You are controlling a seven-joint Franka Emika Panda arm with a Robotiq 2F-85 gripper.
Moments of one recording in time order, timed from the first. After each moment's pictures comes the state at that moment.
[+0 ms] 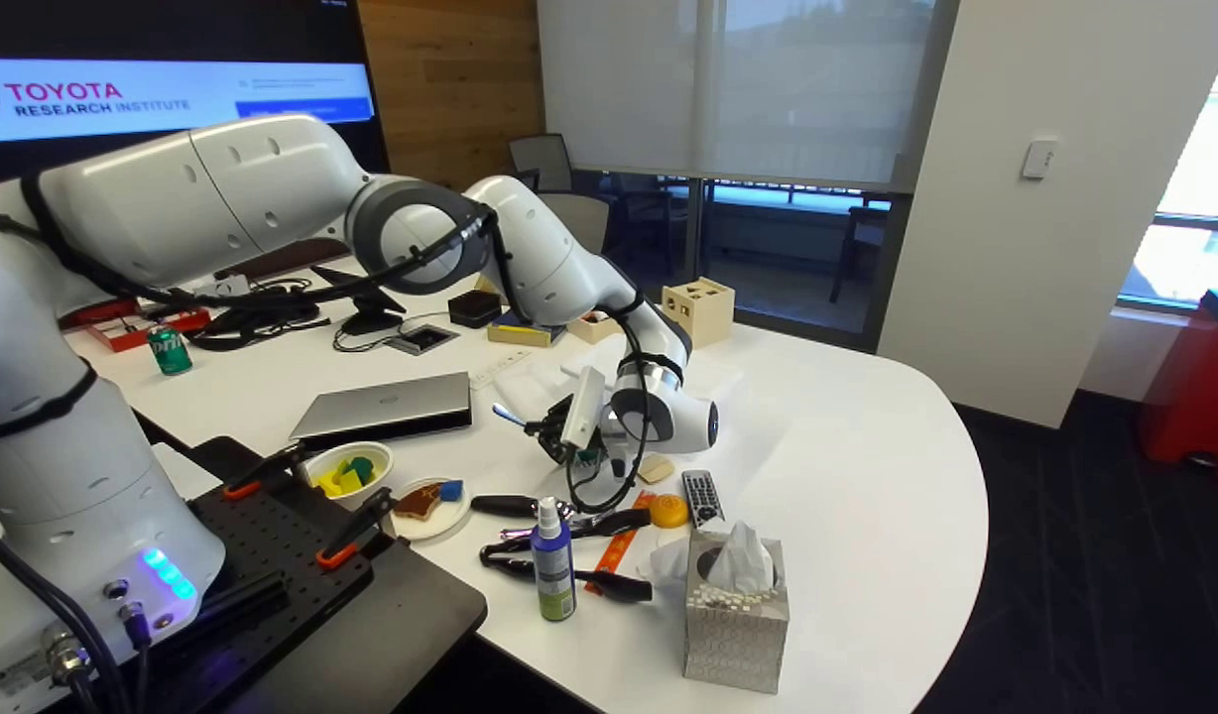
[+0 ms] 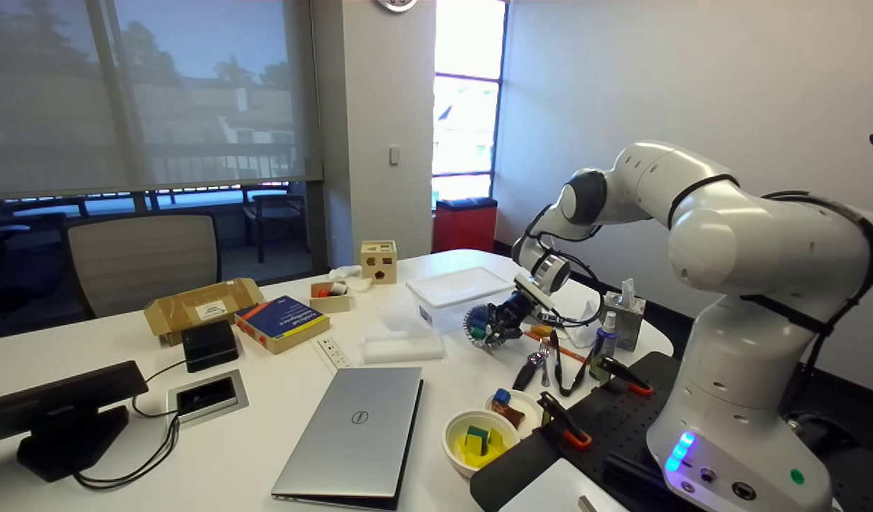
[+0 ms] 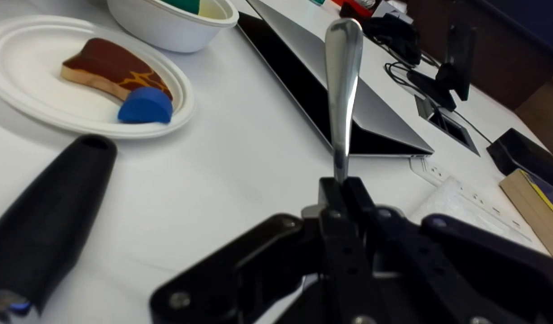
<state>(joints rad) -0.50 1.33 -0.11 -1.22 0.94 1.46 -0.11</state>
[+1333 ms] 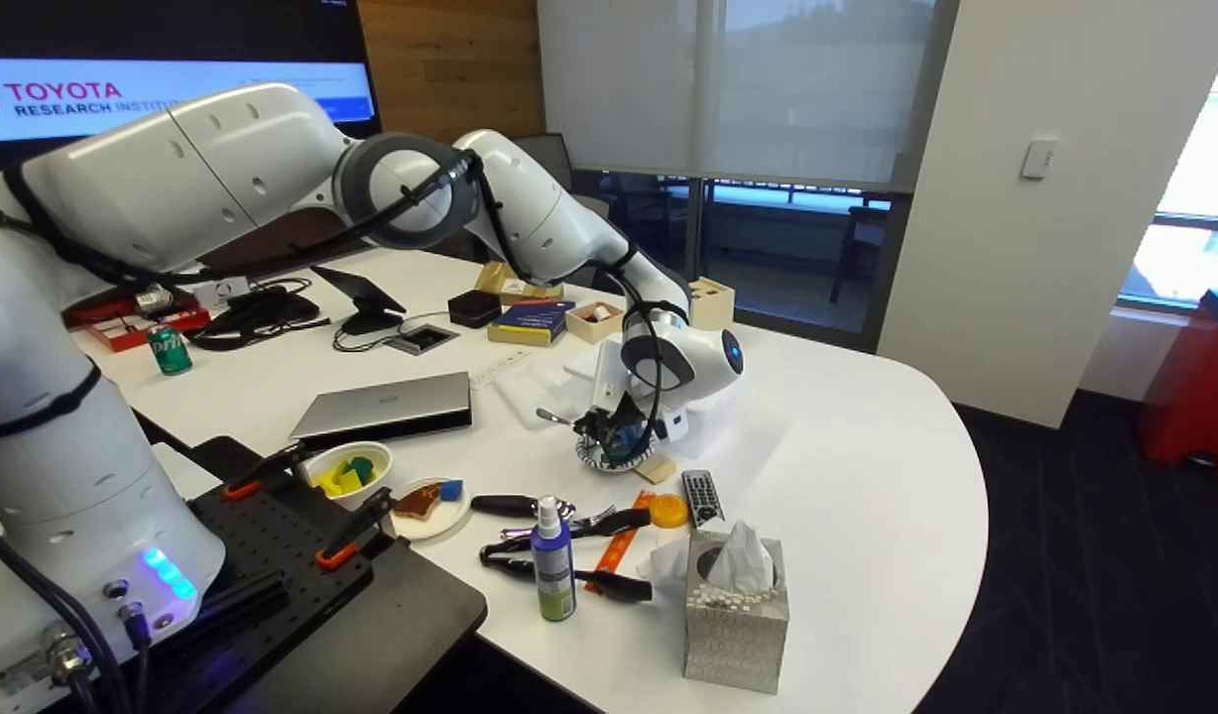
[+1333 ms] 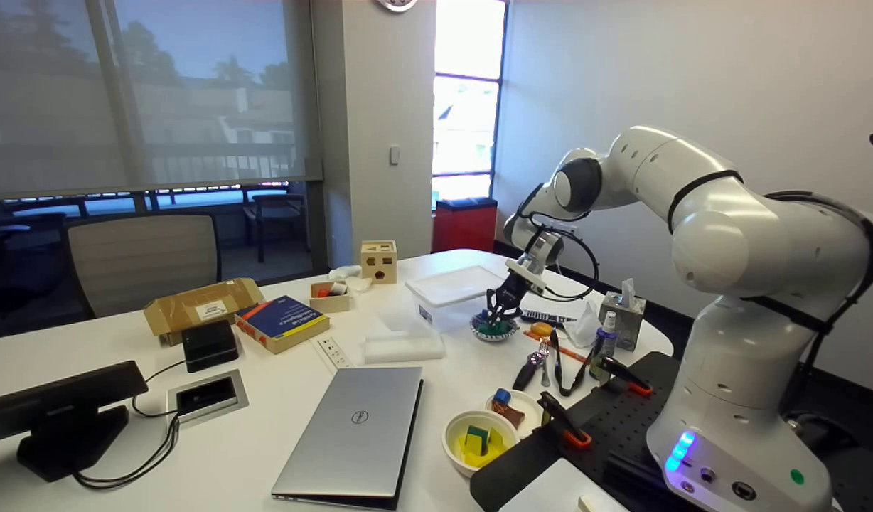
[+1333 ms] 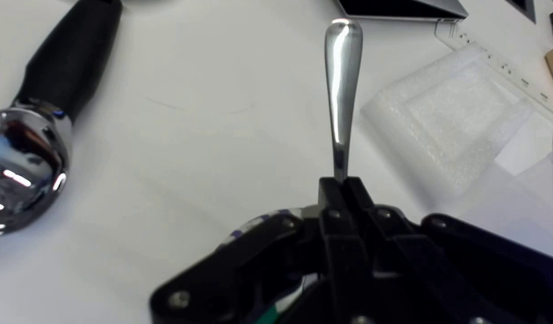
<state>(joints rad) -0.41 1.23 -0.20 -1.22 0.90 1.72 -0.02</state>
